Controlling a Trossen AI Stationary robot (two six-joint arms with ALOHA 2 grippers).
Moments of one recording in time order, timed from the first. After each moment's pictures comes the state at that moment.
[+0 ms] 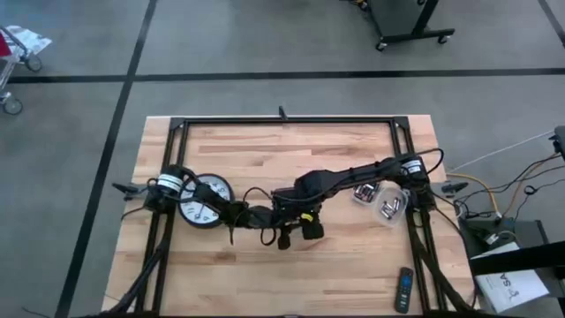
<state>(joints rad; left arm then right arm) -0.24 2.06 0.80 0.97 -0.25 -0.11 0.12 2.03 1.79 -1.20 -0.09 -0.16</state>
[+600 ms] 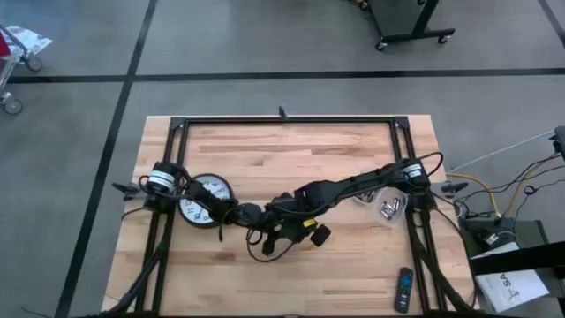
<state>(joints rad) -0.24 2.00 0.69 1.05 -0.03 -0.18 0.18 2.03 1.78 -1.04 -0.08 -0.72</state>
